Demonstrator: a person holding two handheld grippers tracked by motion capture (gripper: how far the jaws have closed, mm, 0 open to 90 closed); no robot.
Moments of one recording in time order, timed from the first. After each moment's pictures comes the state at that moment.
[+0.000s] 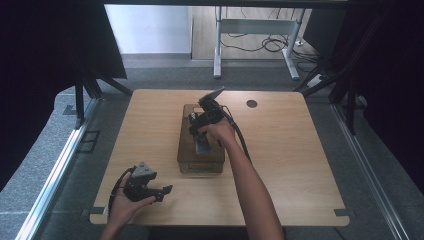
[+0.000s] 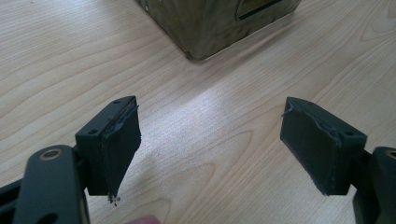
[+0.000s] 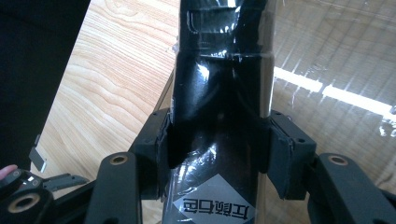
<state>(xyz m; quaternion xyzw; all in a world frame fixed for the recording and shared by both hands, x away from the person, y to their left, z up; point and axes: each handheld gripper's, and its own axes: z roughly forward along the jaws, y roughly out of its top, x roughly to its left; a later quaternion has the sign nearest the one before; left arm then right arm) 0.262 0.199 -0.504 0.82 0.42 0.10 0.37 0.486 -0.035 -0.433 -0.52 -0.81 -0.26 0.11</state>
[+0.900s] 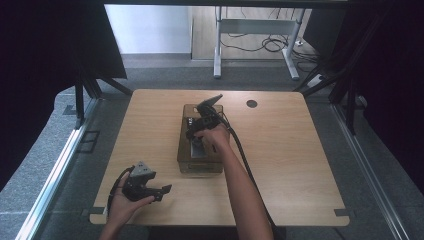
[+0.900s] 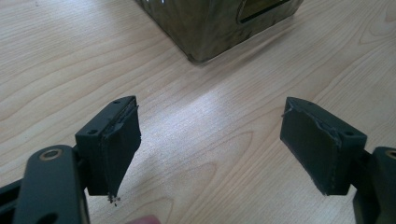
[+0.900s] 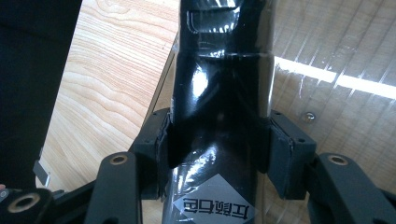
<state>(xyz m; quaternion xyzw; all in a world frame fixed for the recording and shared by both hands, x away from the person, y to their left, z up) 0.261 0.201 -0.502 0.82 0.42 0.10 0.37 0.484 -0.026 -0.459 -0.54 -0.79 -0.27 0.13</state>
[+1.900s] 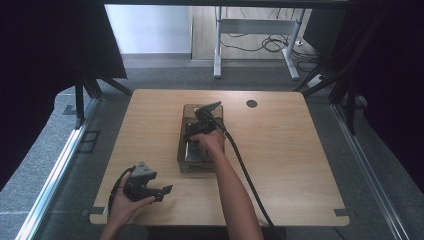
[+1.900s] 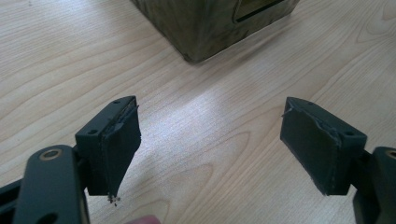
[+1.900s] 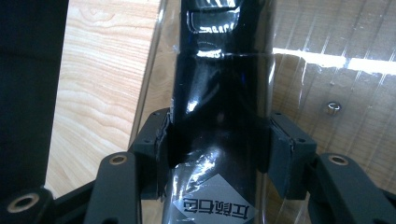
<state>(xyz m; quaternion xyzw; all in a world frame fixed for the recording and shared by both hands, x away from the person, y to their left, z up) 0.261 0.199 -0.503 0.82 0.42 0.10 0.37 0.479 -0.015 -0.481 -0.60 -0.75 -0.26 0.14</state>
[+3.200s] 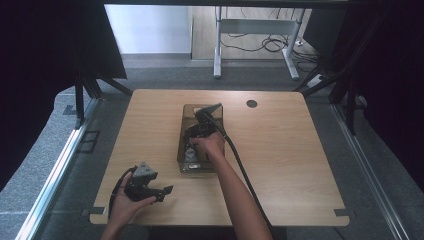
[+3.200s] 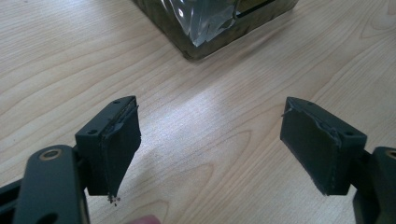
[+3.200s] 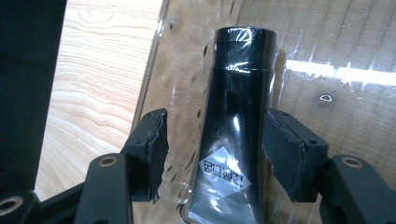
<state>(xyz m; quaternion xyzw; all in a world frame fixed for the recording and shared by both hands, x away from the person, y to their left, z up) 0.262 0.196 -0.505 0.82 0.42 0.10 0.37 0.467 -0.016 -0.477 -0.60 -0.75 -0.27 0.12</state>
